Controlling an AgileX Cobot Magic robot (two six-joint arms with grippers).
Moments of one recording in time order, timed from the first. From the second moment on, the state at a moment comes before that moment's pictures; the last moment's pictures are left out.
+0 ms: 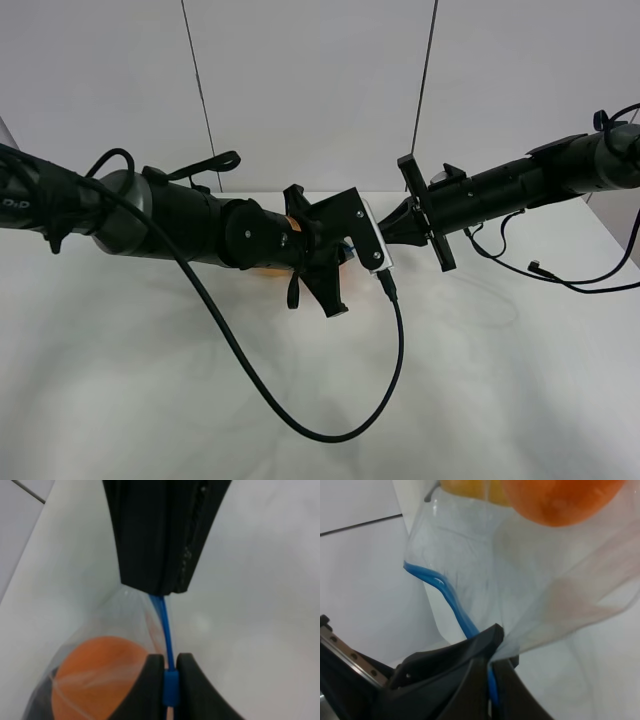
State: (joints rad) left arm -0.69 1.93 -1.14 -0.39 -0.10 1.08; right arm 0.04 2.08 -1.32 1.23 1.15 -0.39
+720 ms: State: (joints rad) left arm -0.55 1.86 -1.07 -0.39 -0.06 1.12; right arm 0.04 2.08 -1.32 1.25 1.15 -0.39
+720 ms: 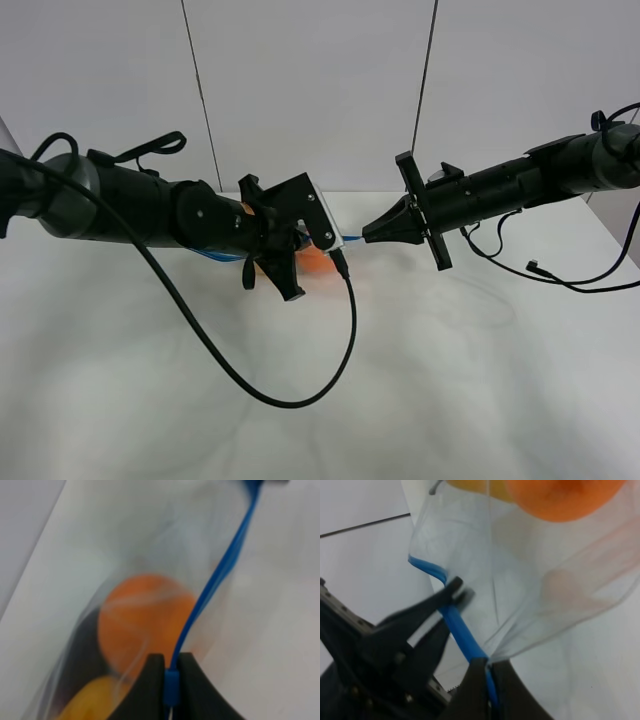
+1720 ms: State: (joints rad) left arm -0.18 1.81 -1.04 -0.39 0.01 1.18; right arm 0.04 2.08 -1.32 1.27 1.15 -0.39
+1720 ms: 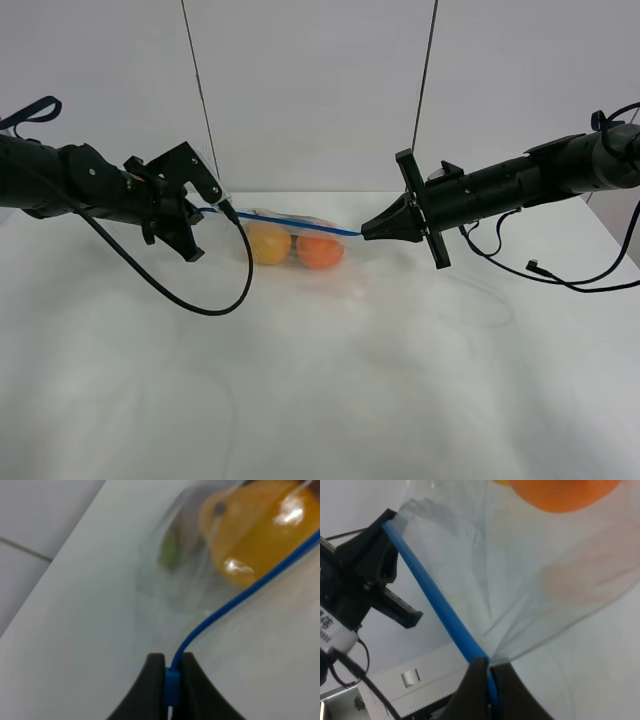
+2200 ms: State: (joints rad) left arm -0.12 1.81 -1.04 -0.39 0.02 1.18; right arm 0.05 2.08 -1.32 1.27 1.15 -0.39
